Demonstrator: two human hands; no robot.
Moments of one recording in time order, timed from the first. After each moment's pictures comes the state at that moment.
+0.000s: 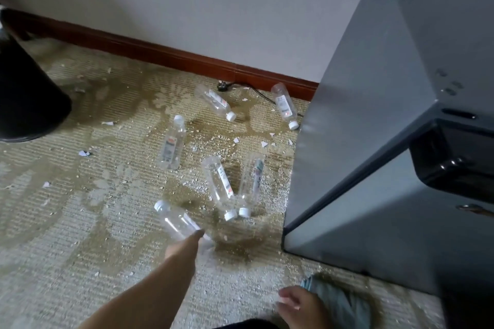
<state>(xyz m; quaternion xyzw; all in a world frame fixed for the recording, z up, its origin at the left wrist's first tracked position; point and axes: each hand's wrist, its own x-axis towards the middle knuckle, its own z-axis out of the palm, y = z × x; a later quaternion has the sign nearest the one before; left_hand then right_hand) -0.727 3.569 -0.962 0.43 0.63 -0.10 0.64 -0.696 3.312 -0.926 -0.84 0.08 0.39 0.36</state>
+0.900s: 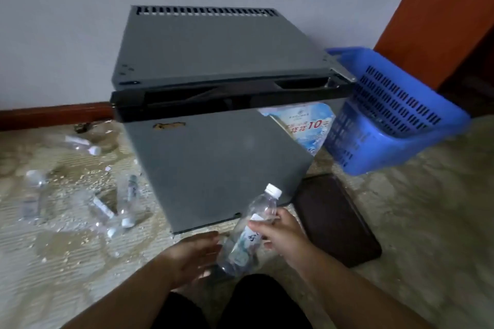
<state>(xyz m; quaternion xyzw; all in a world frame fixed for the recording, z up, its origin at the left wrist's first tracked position) -0.716 3.327 -0.837 0.49 0.21 -0.38 0.76 -0.697 3.120 -0.803 -0.71 0.23 0.19 0.63</state>
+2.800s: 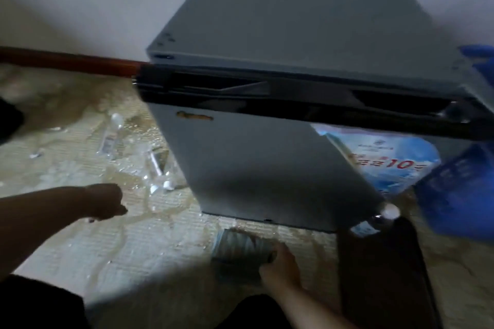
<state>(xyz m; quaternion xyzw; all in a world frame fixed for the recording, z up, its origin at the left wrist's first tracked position) -0.684 3.469 -0.788 0.86 0.28 -0.41 0.02 -0.662 3.117 -0.896 -0.88 0.10 0.34 0.31</state>
